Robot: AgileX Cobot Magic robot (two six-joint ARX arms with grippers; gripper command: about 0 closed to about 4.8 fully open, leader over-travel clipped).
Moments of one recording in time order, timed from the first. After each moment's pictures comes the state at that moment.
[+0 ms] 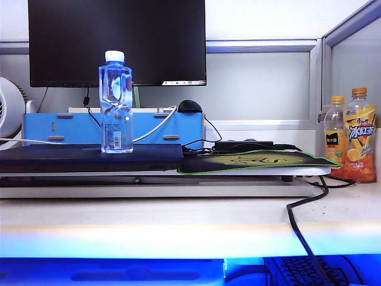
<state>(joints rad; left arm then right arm) 0.00 0.00 0.01 -0.13 0.06 -0.04 0.12 0.09 0.44 -0.20 0.05 -0.11</state>
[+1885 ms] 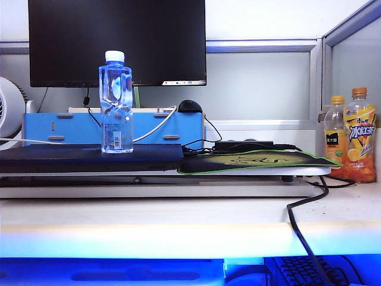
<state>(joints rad) 0.00 0.00 0.01 -0.13 0.06 -0.04 0.03 0.00 0.02 -0.19 0.00 0.00</state>
